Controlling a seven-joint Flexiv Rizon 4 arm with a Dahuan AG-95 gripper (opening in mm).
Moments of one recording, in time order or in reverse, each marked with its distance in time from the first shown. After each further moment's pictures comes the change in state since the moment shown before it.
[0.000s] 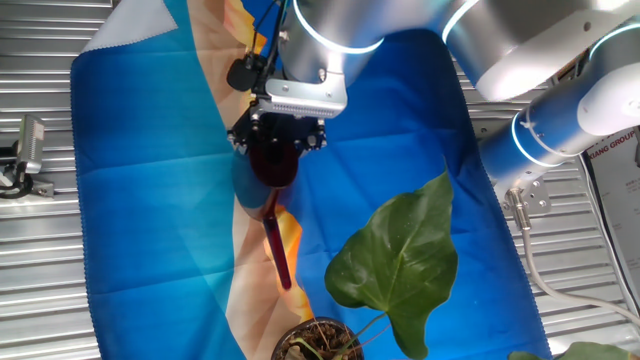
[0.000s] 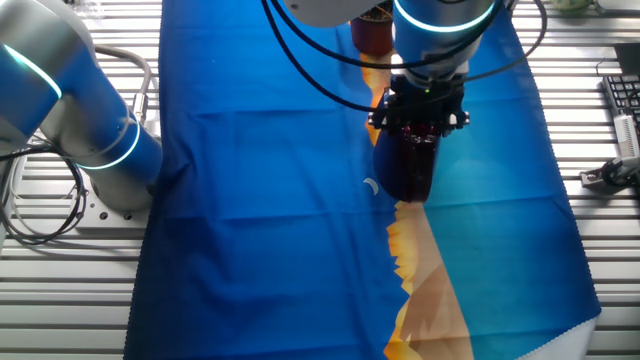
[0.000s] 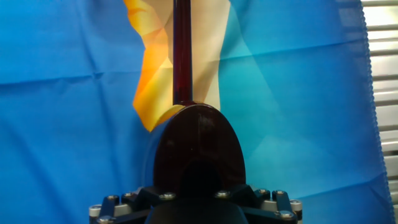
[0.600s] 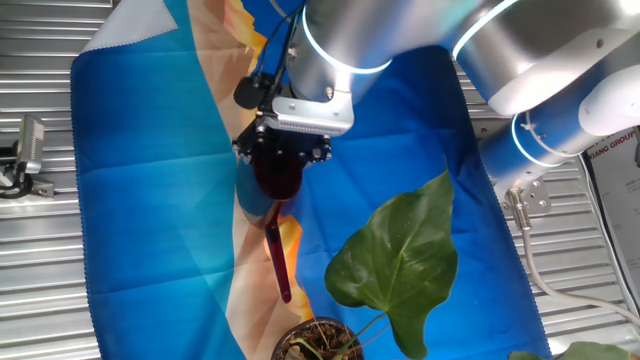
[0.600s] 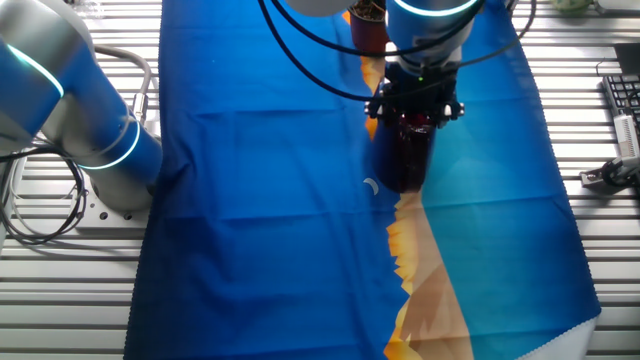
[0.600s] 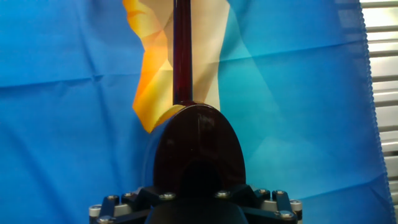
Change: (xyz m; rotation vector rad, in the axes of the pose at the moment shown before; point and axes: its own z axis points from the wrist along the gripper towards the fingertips) arm -0.015 0.007 0.001 0.006 0.012 0.028
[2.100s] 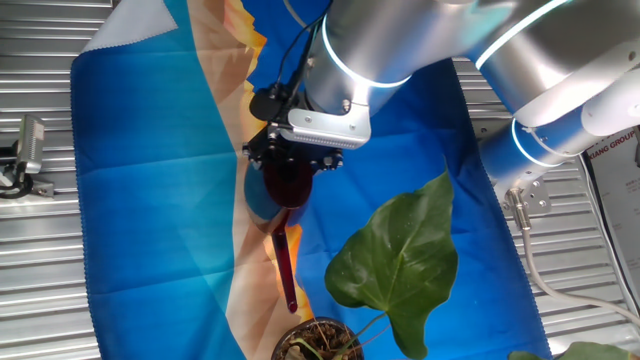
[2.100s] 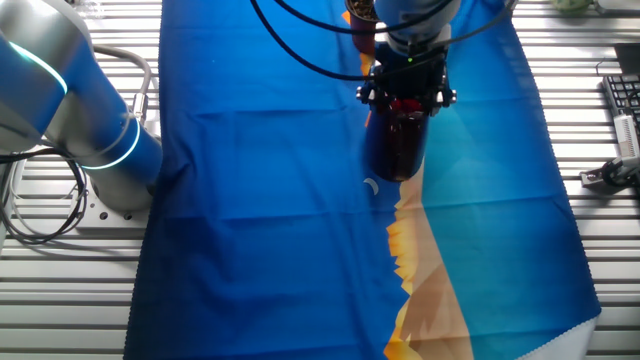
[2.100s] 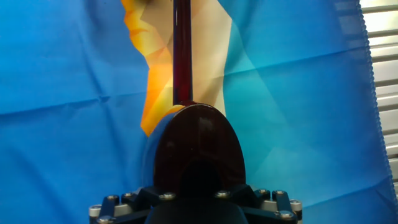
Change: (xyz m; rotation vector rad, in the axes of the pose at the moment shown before) arm -0.014 0.013 -0.015 0.004 0.019 0.029
